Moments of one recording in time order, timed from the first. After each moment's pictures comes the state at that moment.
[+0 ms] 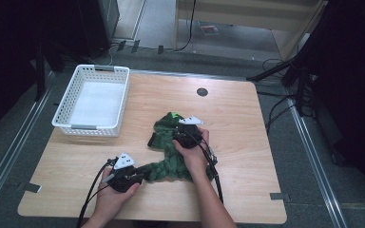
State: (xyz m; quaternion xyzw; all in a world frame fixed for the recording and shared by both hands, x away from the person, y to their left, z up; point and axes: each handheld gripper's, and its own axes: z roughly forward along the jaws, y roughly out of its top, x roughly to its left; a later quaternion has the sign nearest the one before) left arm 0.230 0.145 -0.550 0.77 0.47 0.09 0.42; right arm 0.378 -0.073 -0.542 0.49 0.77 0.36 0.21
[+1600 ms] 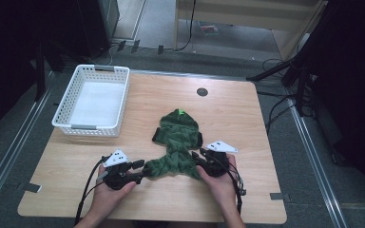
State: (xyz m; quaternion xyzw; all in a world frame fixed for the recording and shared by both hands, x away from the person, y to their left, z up) left arm 0.235 0.159 -0.542 0.75 0.44 0.07 0.49; right arm 0.282 -0.159 -0.519 0.47 0.76 0.41 0.17
